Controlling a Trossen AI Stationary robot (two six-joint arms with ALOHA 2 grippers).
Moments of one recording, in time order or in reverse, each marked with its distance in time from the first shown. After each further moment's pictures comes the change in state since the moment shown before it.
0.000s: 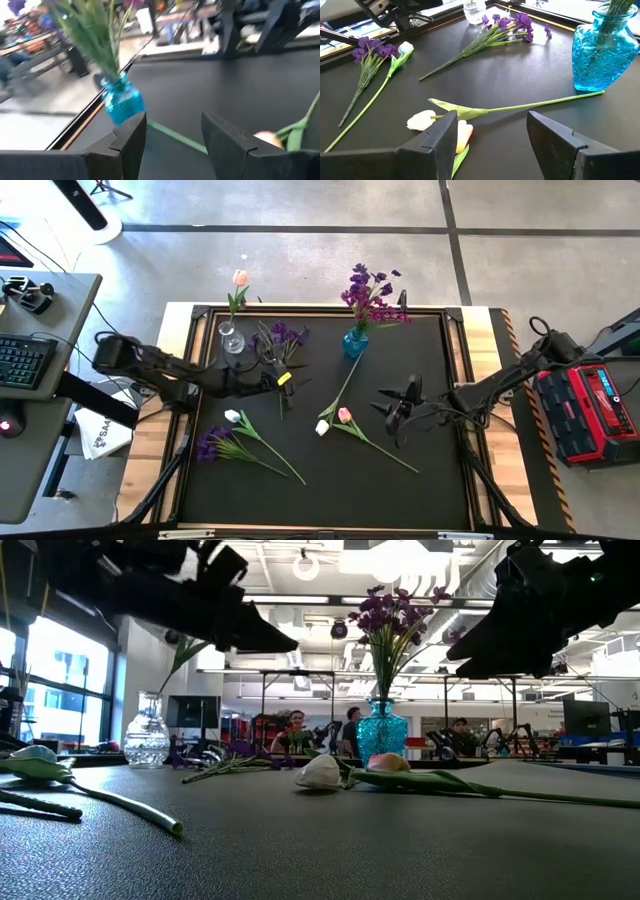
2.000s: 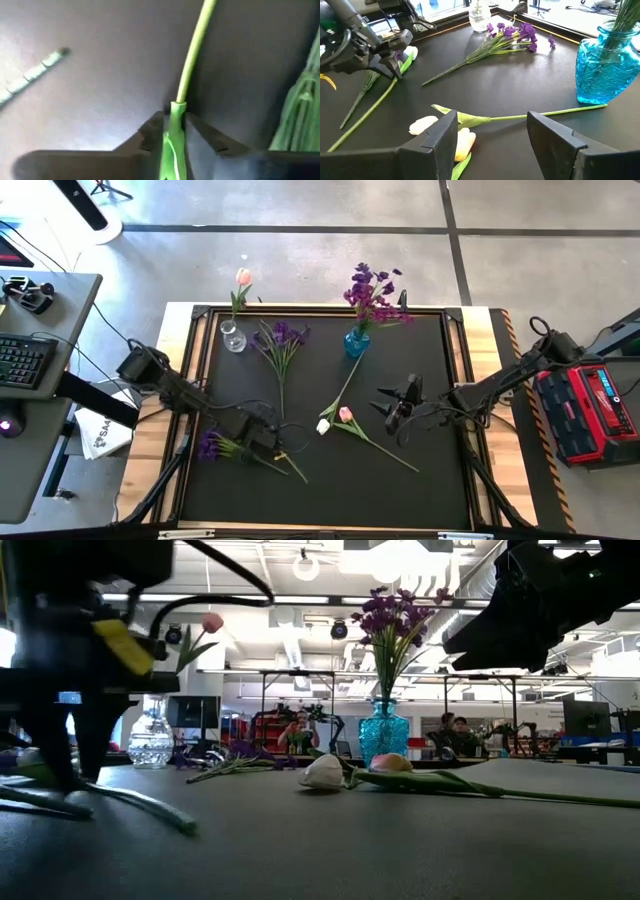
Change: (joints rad) left arm -0.414 0.295 0.390 -1.432 0.164 -0.147; right arm 0.000 0.000 0.000 0.044 0.015 -0.070
